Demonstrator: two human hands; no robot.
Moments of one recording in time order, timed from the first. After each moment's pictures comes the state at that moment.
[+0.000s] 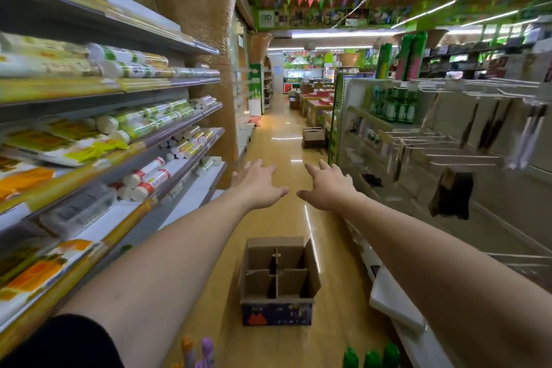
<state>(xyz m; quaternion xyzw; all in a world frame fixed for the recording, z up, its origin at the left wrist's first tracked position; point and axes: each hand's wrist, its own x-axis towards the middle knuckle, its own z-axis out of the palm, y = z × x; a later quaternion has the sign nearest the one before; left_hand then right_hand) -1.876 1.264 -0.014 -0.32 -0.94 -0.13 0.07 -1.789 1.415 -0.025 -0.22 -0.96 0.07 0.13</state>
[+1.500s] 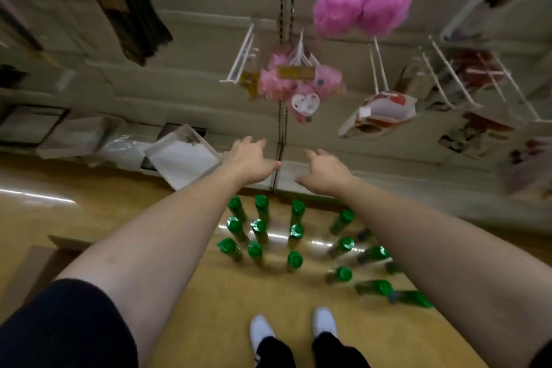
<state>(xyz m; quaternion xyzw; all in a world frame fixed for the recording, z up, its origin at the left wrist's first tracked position) -1.802 1.705 -0.335 -0.80 -0.55 0.10 -0.21 -1.632 1.624 -0.356 -0.79 -0.55 0.28 -0.02</state>
